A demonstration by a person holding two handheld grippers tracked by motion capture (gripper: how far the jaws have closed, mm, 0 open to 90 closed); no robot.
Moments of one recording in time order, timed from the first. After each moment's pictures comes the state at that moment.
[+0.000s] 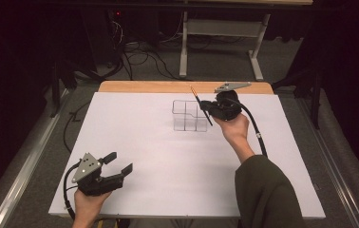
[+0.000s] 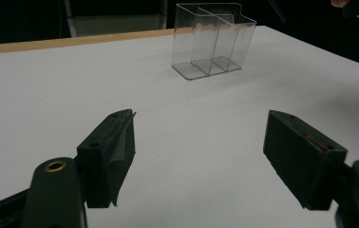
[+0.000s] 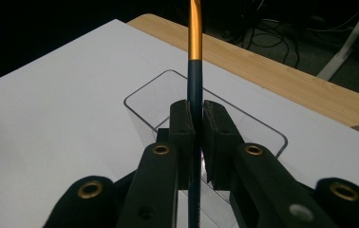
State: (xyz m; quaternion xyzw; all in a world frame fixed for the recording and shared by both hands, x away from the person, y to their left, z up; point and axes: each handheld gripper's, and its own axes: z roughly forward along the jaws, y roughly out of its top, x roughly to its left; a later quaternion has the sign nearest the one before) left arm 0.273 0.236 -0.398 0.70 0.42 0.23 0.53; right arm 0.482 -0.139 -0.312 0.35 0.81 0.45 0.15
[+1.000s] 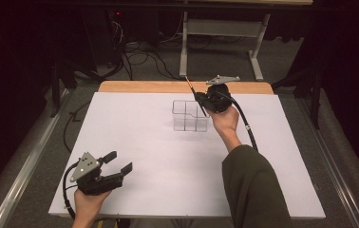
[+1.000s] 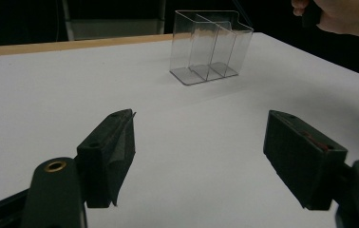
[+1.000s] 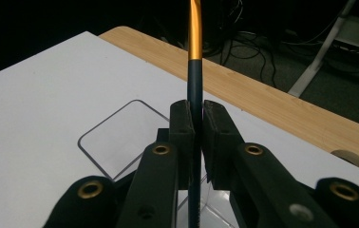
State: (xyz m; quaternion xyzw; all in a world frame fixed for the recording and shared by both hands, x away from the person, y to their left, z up) left arm 0.274 0.238 -0.397 0.69 0.42 0.23 0.54; right arm 0.514 -0.118 -0.321 0.36 0.79 0.45 0.20
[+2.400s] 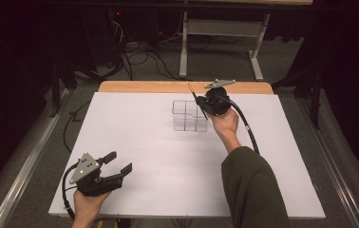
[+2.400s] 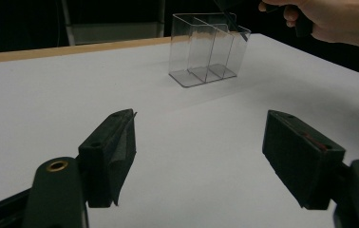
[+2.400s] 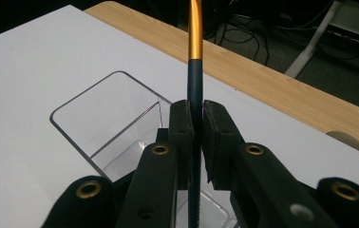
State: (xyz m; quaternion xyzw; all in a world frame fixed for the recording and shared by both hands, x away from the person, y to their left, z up) left arm 0.270 0.237 -0.395 0.69 0.42 0.24 0.54; right arm 0.518 -0.118 -0.336 0.37 0.81 0.41 0.21
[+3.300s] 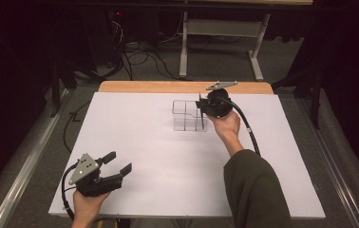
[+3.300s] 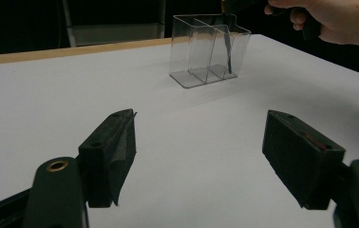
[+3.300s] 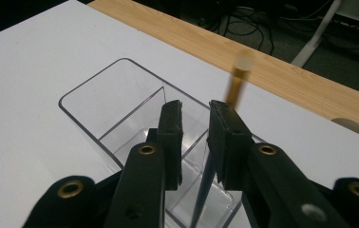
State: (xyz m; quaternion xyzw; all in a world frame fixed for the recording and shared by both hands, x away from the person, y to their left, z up) left arm 0.269 0.238 -0.395 0.69 0.41 0.24 0.54; right arm 0.511 -0.124 -0.337 0.37 0.81 0.41 0.19
